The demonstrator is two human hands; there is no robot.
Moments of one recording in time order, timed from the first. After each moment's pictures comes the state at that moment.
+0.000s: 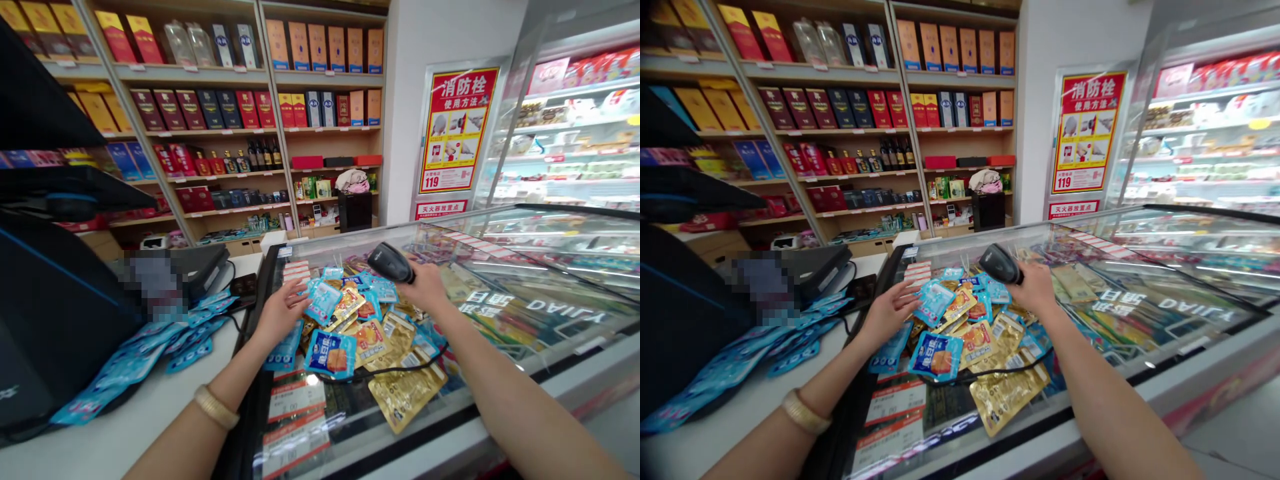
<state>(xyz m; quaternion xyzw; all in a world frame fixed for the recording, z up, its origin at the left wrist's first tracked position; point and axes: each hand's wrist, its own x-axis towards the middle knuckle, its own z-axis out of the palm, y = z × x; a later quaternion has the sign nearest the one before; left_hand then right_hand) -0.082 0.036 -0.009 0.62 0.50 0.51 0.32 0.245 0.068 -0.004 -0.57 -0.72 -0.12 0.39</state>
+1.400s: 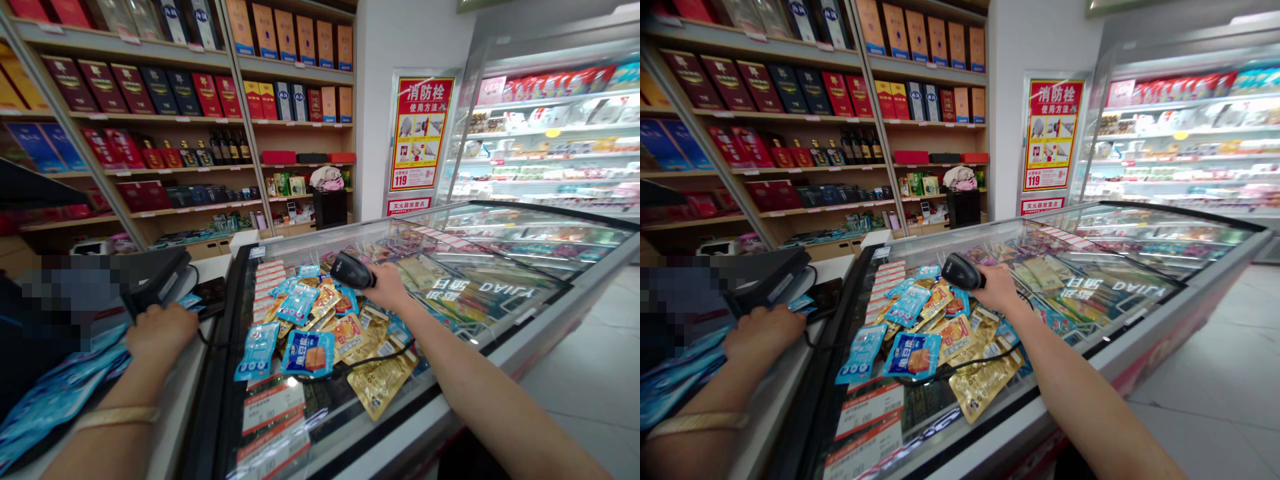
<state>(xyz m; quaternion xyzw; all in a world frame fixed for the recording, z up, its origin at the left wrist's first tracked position) -0.184 0.025 0.043 0.52 0.85 0.05 -0.08 0.225 0.058 -0.005 -0.53 -0.77 -0.06 0.34</state>
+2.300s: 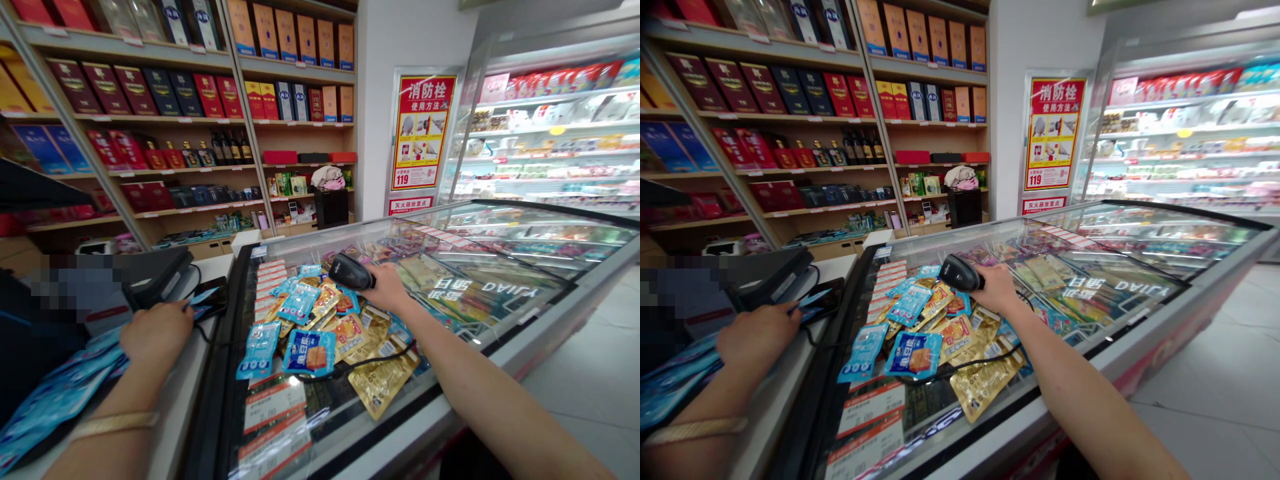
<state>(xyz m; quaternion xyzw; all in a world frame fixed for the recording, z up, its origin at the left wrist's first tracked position) -0.190 0.017 0.043 0.53 0.84 0.07 -0.14 0.220 0.054 -0.004 -0.53 -0.78 -0.05 0.33</state>
